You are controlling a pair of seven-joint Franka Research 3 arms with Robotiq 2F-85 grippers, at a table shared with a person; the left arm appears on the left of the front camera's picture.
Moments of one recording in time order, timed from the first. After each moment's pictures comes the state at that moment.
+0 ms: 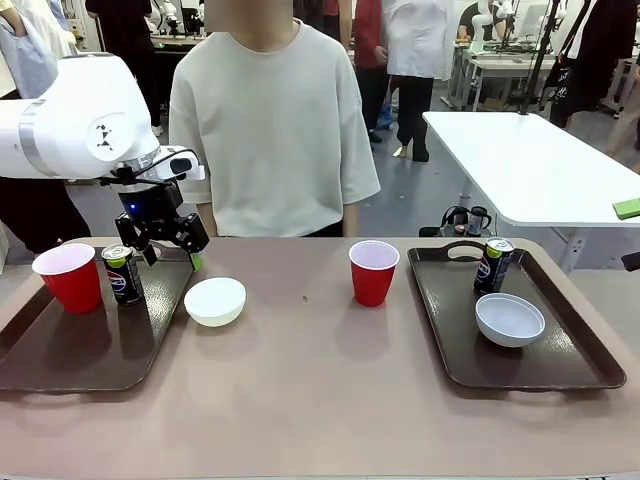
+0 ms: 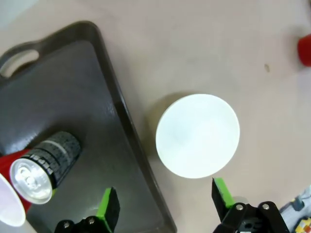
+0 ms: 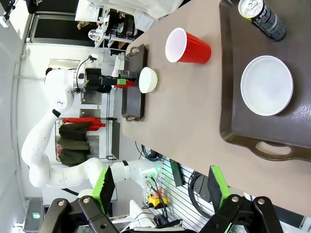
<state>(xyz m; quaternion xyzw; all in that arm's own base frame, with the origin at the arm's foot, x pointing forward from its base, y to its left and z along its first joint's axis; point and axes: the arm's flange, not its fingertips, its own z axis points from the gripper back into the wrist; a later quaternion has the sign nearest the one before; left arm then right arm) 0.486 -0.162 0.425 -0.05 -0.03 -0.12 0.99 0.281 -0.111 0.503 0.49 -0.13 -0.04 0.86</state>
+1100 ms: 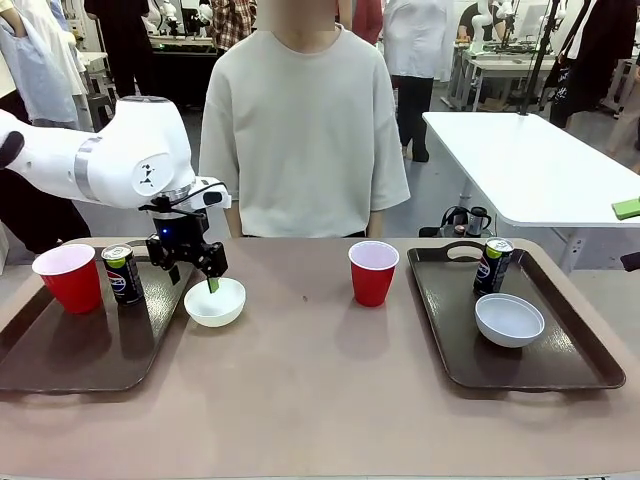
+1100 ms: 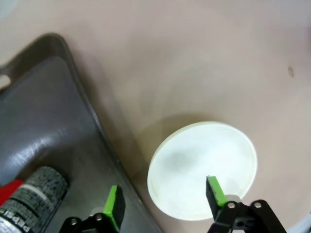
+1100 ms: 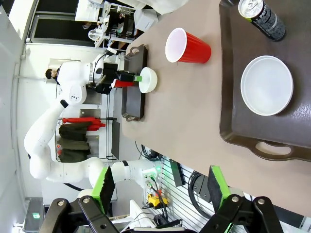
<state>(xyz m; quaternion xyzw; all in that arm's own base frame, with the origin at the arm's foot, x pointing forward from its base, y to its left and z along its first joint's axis) 0.510 -0.200 0.366 -0.01 -0.02 -0.16 0.99 0.281 -0.112 0.503 0.49 -0.13 -0.04 0.86</state>
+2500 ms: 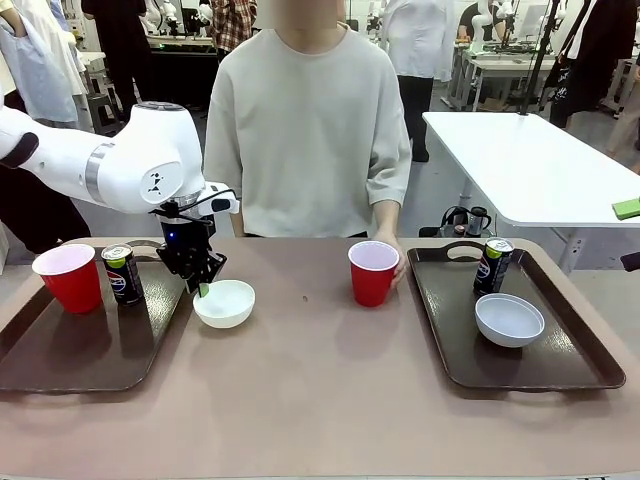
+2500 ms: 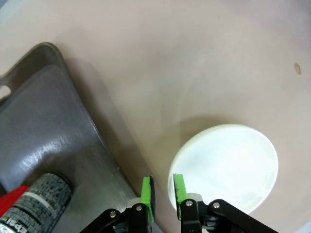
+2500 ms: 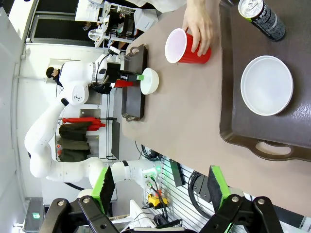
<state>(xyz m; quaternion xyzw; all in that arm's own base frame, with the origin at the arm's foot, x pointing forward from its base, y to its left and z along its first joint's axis) 0.511 -0.207 0.358 0.01 -0.02 -0.18 0.98 0.281 -0.111 0.503 0.49 -0.13 -0.04 0.86</state>
